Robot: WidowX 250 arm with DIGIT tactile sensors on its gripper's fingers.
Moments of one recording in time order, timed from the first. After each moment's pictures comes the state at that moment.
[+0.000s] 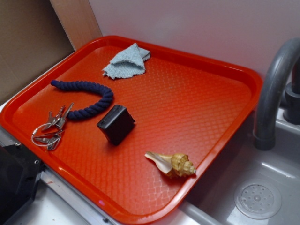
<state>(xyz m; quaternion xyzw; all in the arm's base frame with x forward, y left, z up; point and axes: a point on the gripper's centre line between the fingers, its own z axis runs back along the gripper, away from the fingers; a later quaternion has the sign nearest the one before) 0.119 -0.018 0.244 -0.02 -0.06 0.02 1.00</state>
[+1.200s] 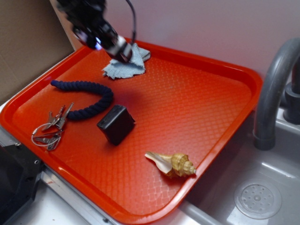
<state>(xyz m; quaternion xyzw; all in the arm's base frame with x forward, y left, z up) 0.284 0.014 0.066 0.02 -0.16 0.01 0.99</state>
